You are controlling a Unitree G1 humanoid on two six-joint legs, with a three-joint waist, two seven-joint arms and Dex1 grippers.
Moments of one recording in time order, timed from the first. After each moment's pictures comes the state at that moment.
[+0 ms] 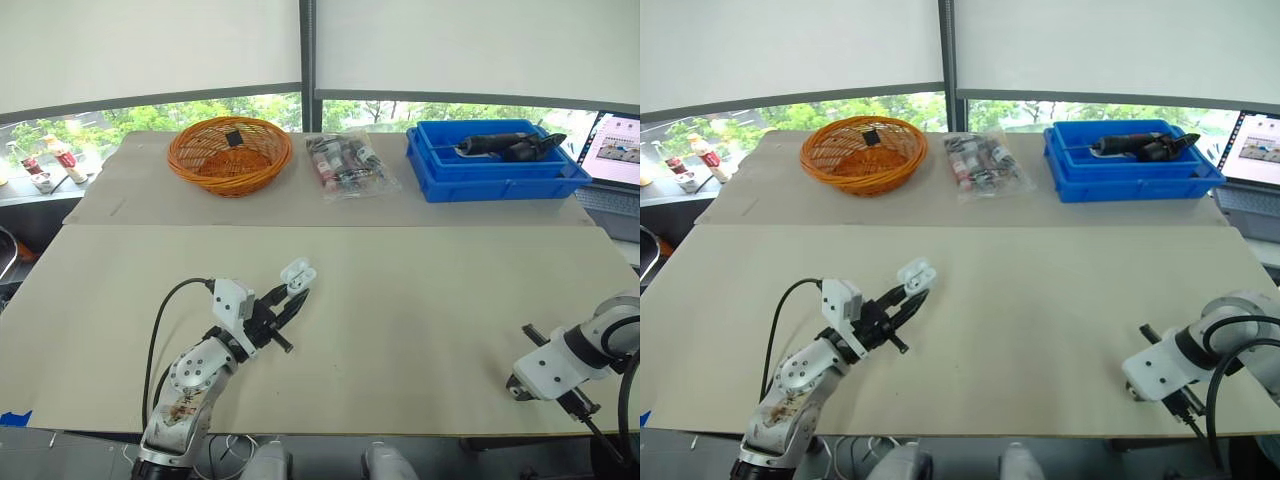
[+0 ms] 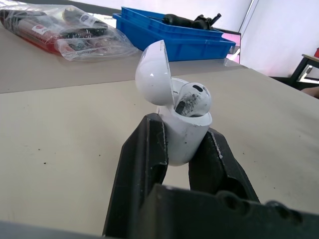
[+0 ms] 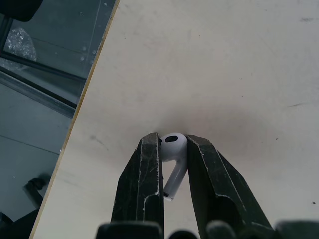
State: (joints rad) left arm -0.02 0.31 -0.09 -0.35 -0.23 0.14 -0.53; right arm -0.22 -1.28 0.22 0.14 -0.03 -0.50 1.52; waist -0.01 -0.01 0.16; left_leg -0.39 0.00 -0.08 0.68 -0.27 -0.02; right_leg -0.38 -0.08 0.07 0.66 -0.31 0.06
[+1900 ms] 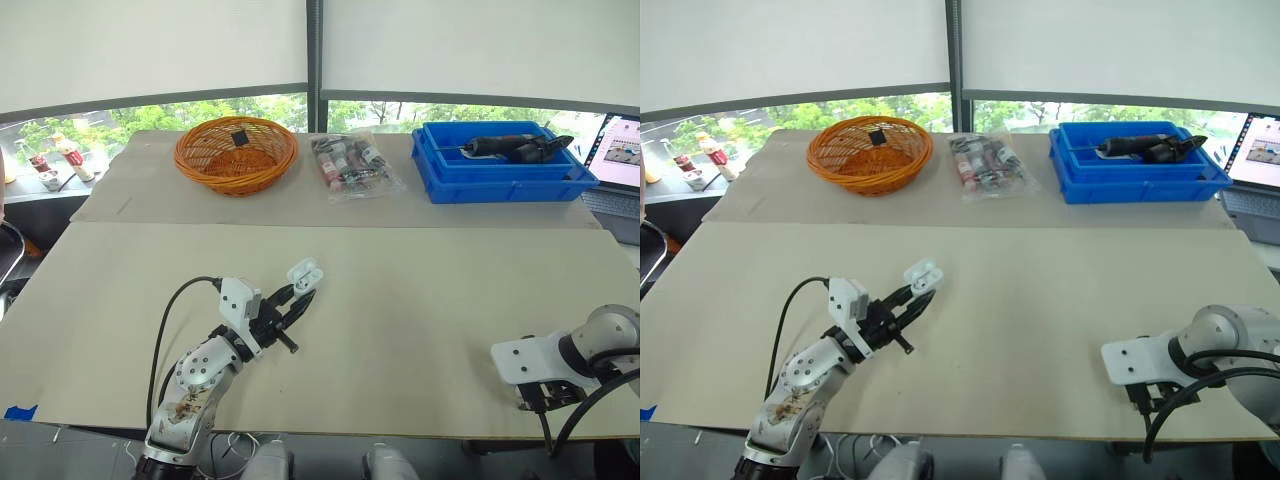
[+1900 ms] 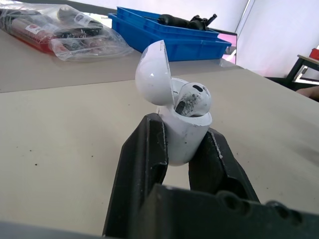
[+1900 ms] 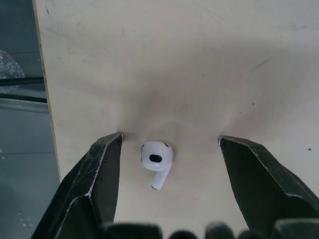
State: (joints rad) left arm -0.03 0.30 -0.11 -0.35 -0.24 0.15 -0.53; right arm -0.03 -1.35 0.13 -0.29 -0.13 0.21 1.34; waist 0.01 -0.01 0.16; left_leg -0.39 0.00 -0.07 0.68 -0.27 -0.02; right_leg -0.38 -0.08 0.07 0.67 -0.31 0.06
